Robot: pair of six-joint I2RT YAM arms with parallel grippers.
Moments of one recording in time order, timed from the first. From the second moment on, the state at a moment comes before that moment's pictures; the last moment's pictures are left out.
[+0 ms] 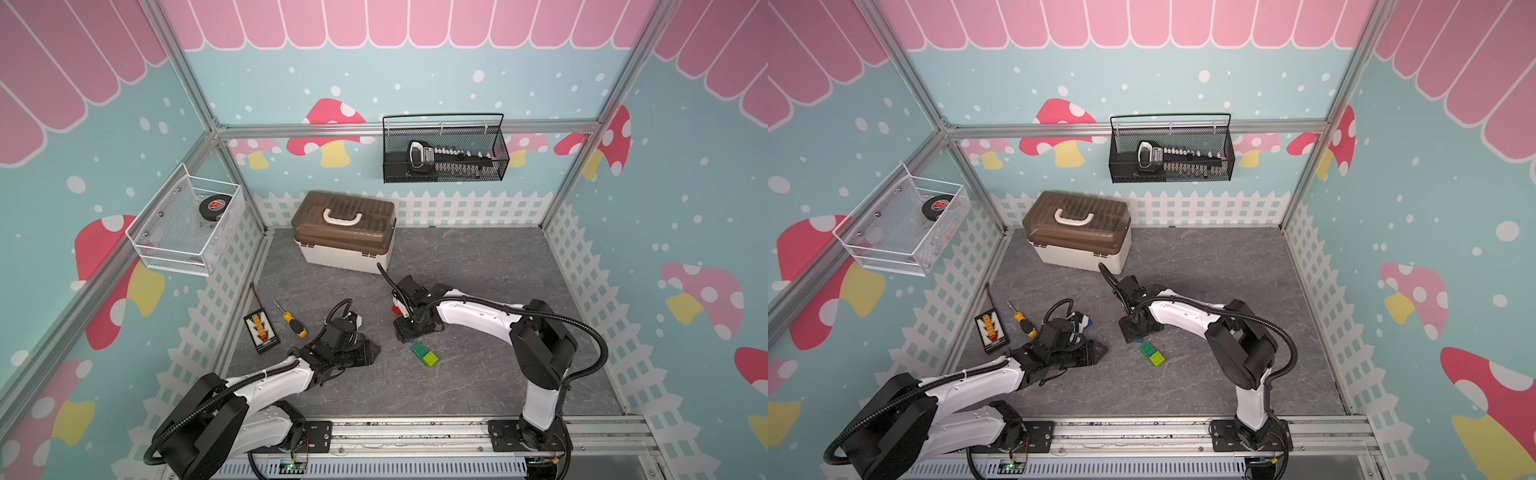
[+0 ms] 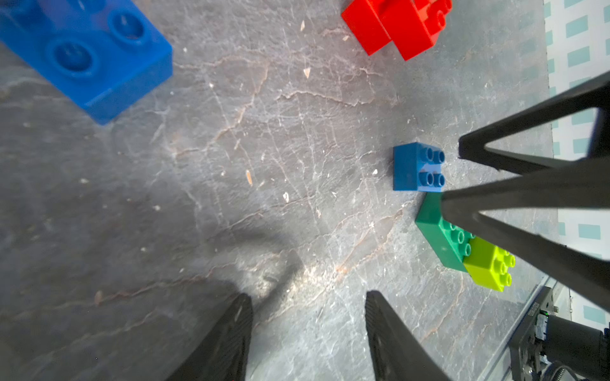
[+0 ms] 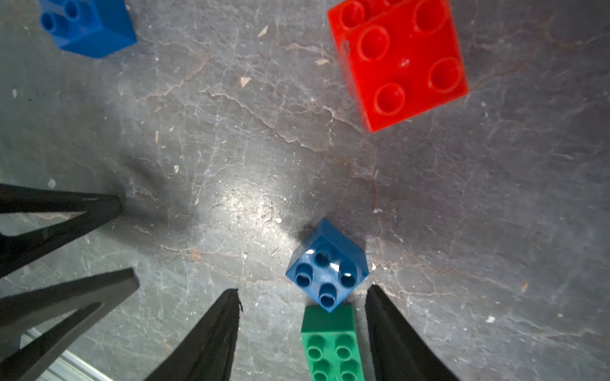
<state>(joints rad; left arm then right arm) -0.58 1.20 0.34 0.01 0.24 -0.67 0.83 1.87 1.31 -0.72 -0.08 0.38</state>
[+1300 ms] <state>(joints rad) -0.58 1.18 0.33 0.00 0.22 -0.67 0.88 1.98 1.37 -0.79 0.00 0.29</state>
